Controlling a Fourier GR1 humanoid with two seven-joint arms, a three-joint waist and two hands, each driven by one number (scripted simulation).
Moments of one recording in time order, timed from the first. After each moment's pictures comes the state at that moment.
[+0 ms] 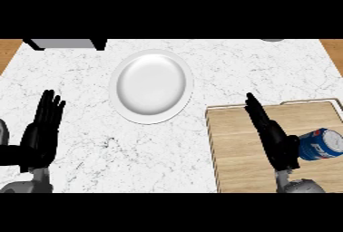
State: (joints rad) left arm -0.03 0.29 0.01 -1.45 0.30 0.18 -0.18; right arm -0.07 -0.28 0.26 -1.57 -0.10 -0.14 0.07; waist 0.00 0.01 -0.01
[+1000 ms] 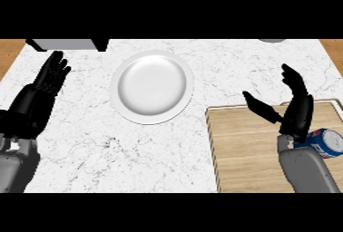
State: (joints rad) left arm -0.25 0.44 -0.06 -1.58 0.21 0.08 0.05; right arm -0.29 -0.25 0.12 -1.43 0.38 -0.74 0.24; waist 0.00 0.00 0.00
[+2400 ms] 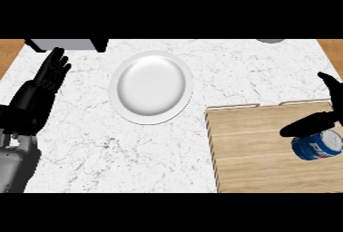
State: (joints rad) left arm -0.27 0.42 -0.04 -1.57 0.19 0.06 0.07; right arm -0.34 -0.60 0.12 -1.74 0.35 0.16 1.20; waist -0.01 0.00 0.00
